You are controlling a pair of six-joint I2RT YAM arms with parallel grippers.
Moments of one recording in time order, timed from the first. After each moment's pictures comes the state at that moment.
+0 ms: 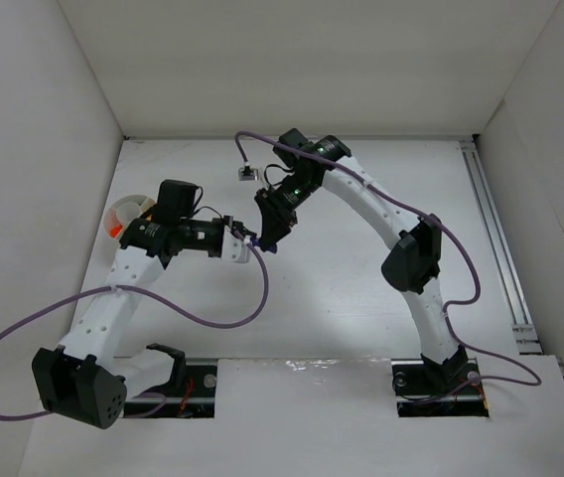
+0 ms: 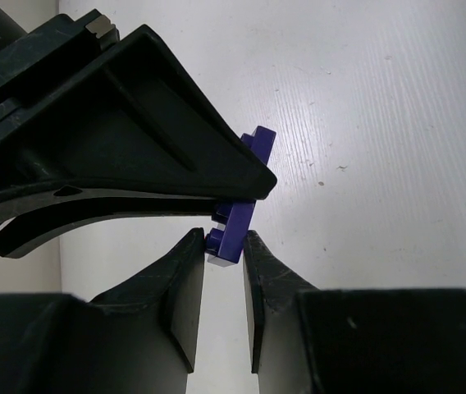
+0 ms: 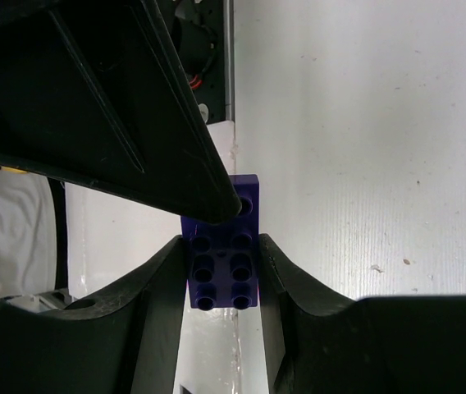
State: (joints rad) left arm -0.30 1.12 1.06 -0.78 0.94 1.36; right arm 0.70 2.24 2.35 -1.36 -1.02 -0.34
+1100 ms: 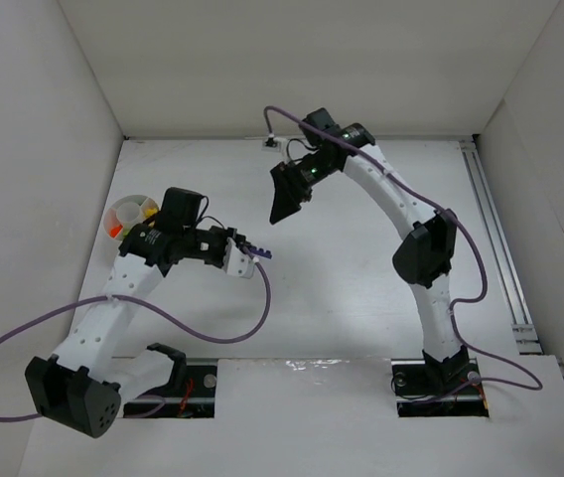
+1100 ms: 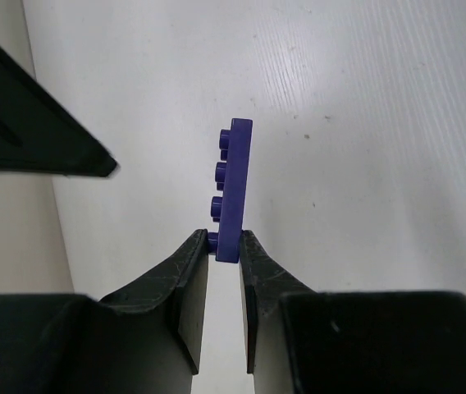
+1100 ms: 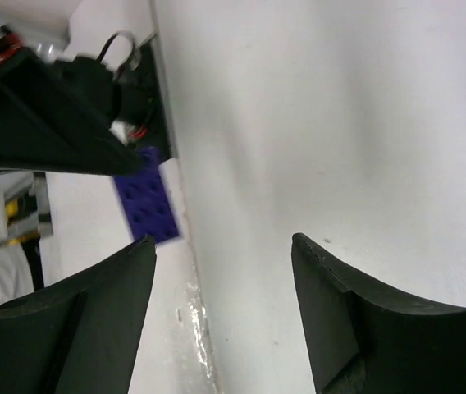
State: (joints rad) left arm -0.36 1.10 1.05 -0.86 0.77 1.45; right arm 0.61 2.22 2.34 -1.24 -0.96 -0.23
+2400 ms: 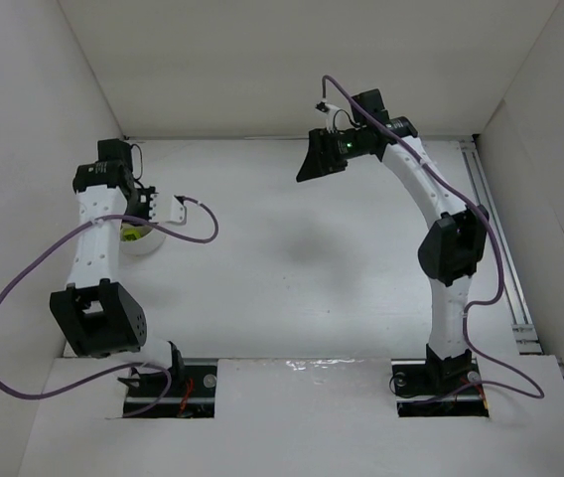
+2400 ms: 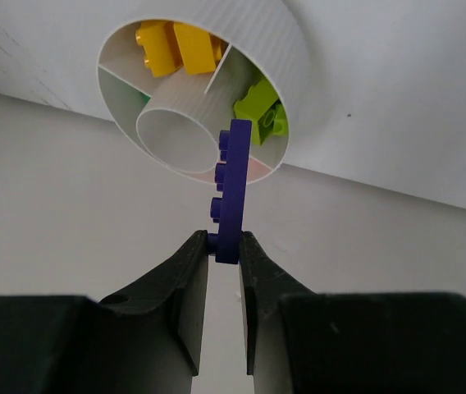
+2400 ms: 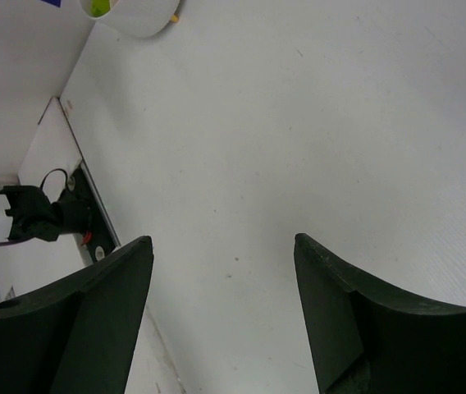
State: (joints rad) left arm 0.14 1.48 1.48 -1.21 -0.04 1.72; right arm 0.35 2.11 2.15 -0.86 -0.81 0.08
